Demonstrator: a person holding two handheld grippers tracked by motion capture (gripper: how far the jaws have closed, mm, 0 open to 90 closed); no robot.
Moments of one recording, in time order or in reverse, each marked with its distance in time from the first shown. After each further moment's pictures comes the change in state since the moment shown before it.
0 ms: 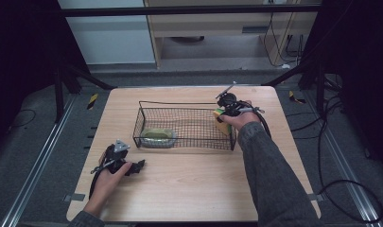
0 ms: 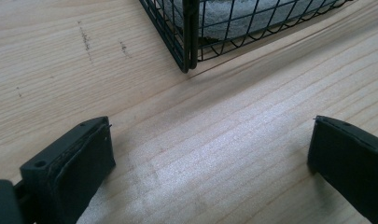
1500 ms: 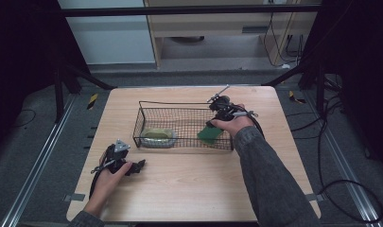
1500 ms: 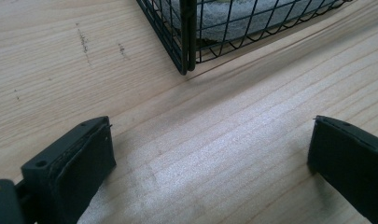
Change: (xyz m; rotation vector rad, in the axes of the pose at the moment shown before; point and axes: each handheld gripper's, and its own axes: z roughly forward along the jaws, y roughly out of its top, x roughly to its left) left arm 0.000 0.001 0.001 0.002 -0.004 0.004; right arm 0.035 0.003 -0.014 -0.054 0.096 -0.021
